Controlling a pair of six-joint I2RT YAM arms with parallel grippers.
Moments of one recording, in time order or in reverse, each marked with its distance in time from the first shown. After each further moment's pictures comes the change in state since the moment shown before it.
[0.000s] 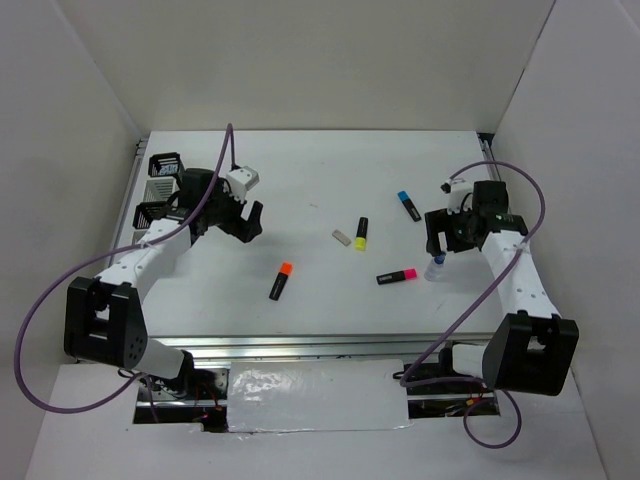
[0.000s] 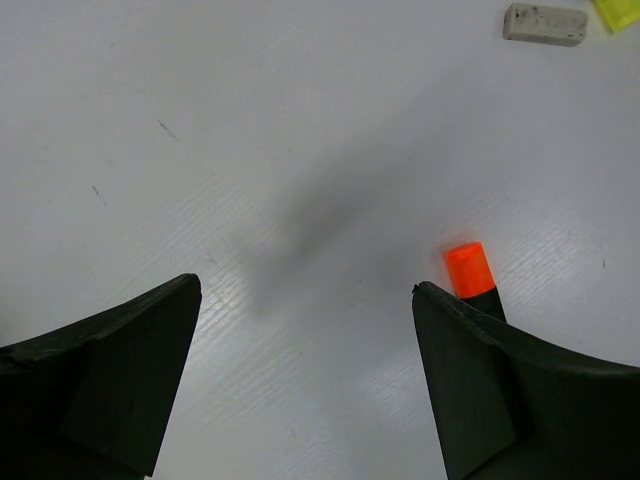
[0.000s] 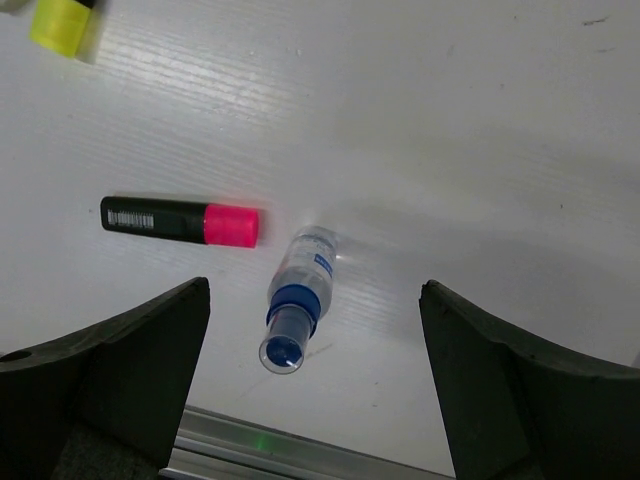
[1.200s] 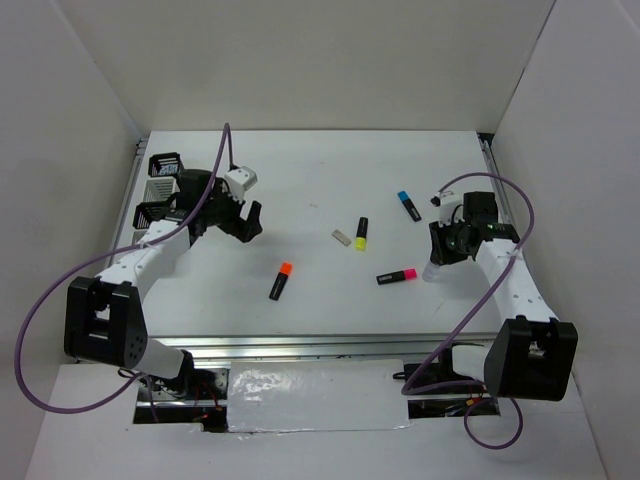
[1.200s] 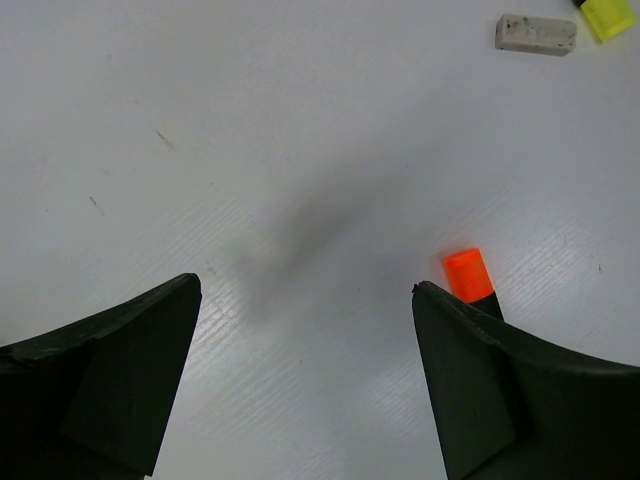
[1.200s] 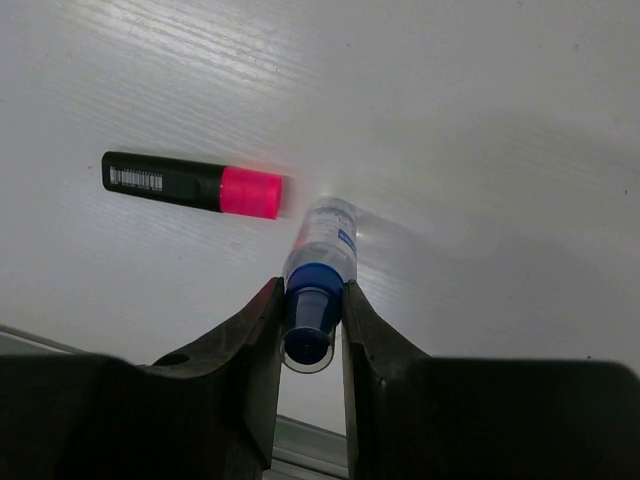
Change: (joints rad) left arm 0.014 -0.001 -0.026 0.042 0.040 0.002; right arm 0.043 -0.047 -0.102 0.003 0.004 -0.024
